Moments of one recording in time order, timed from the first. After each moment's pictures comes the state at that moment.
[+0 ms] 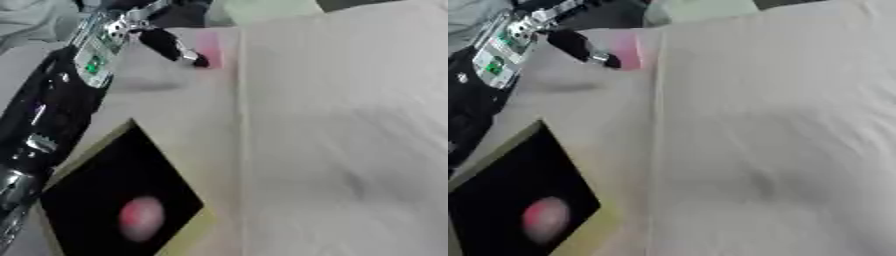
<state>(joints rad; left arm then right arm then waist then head) -1.13 0.57 -0.15 -1.07 -0.65 -0.05 -0.38 -0.48 -0.62 -0.04 -1.98 0.06 -0.17 -0.64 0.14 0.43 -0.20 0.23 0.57</state>
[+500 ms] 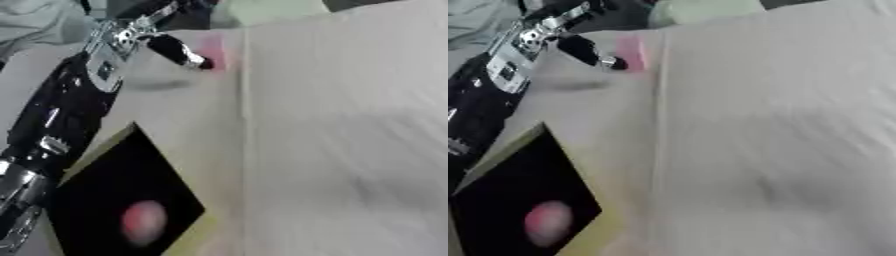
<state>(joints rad) -1.12 0.58 -0.13 -1.04 -0.62 -0.04 -0.36 -0.48 -0.62 -0.03 -1.98 0.06 -0.18 -0.63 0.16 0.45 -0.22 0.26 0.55</state>
